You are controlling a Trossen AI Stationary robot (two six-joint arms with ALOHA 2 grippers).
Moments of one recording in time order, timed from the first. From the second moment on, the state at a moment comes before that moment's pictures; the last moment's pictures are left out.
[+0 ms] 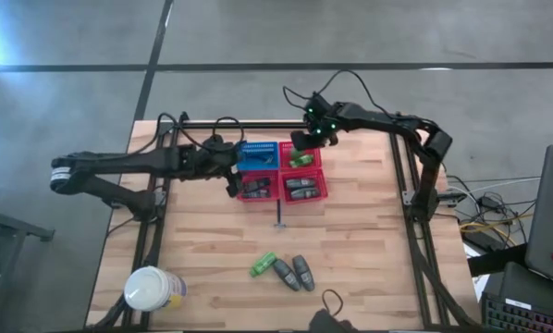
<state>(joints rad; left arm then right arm) 0.15 1.17 0.99 -0.54 -0.32 -0.14 -0.63 1.88 1.39 -0.59 -0.37 0.67</state>
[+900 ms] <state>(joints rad) 0.05 1.25 0.86 -0.42 -0.16 -0.73 -0.53 1.60 1.36 -1.01 0.05 0.51</state>
